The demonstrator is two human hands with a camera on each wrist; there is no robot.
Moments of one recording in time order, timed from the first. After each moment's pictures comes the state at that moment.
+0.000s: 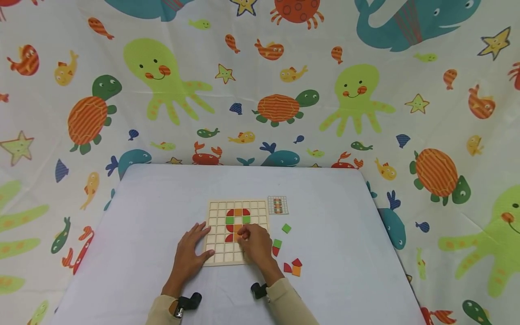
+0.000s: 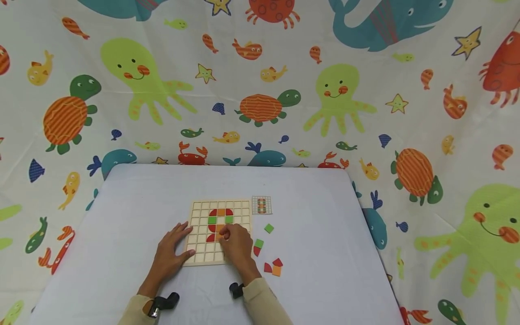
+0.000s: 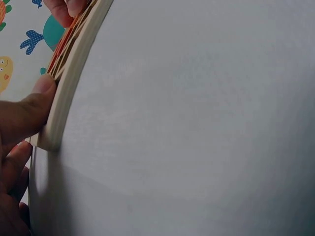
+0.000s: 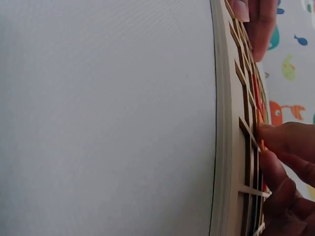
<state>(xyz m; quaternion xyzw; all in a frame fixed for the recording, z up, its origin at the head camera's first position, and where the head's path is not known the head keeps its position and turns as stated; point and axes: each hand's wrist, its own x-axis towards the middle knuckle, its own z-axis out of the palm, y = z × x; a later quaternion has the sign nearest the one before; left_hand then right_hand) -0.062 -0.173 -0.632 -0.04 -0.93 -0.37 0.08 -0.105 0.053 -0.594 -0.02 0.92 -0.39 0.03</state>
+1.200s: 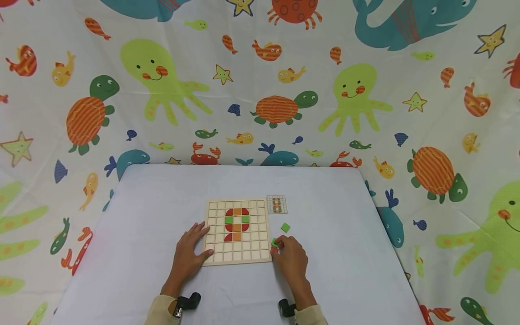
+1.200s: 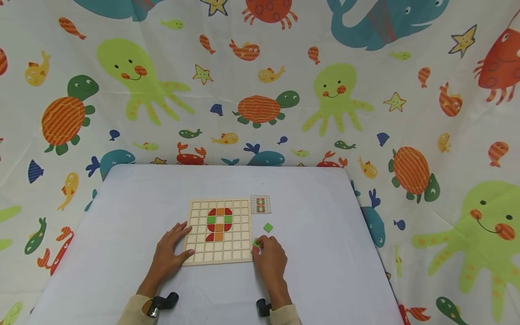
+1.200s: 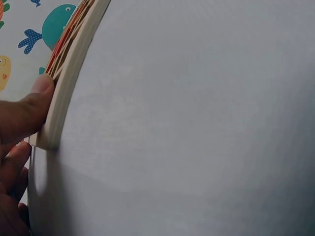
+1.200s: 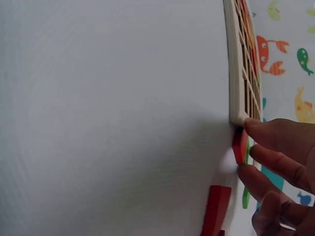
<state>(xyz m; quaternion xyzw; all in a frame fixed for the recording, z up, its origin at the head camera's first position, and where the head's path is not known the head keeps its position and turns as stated) -0.062 -0.173 -0.635 -0.04 -0.93 -0.36 0.10 -0.062 0.143 -0.589 0.07 0.96 -0.28 -0.02</state>
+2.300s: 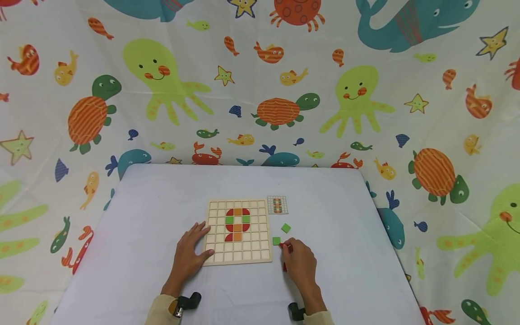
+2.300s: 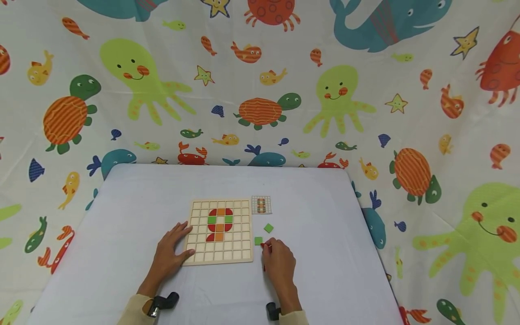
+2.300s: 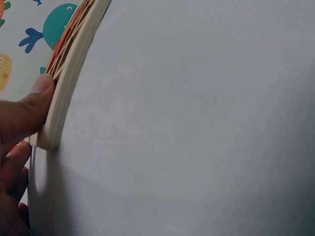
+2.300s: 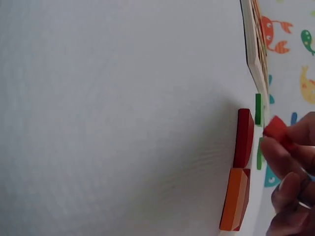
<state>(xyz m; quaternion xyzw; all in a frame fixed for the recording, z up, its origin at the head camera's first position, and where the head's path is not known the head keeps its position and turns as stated) -0.061 -0.173 -0.635 -0.04 -0.93 -0.36 0.10 -0.057 0.165 -0.590 0.06 0.96 -0.28 -0.04</state>
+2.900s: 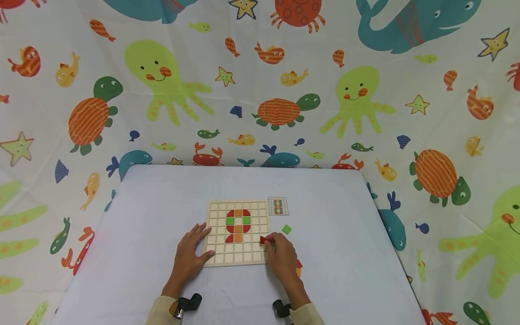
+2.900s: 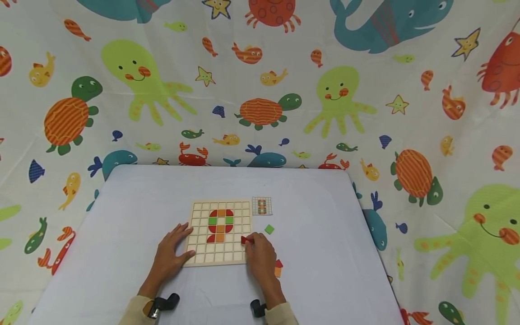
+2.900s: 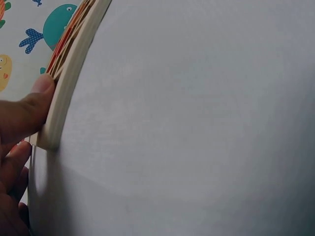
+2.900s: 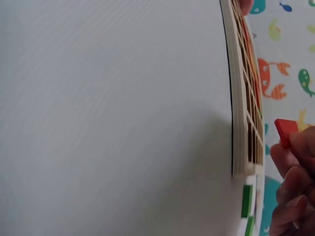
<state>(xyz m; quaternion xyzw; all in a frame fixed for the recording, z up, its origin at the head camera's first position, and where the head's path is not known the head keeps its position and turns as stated) -0.060 -0.170 -0.631 -0.03 -0.93 -0.37 0.09 -0.068 0.119 -0.593 0.01 0.93 -0.36 -0.07</state>
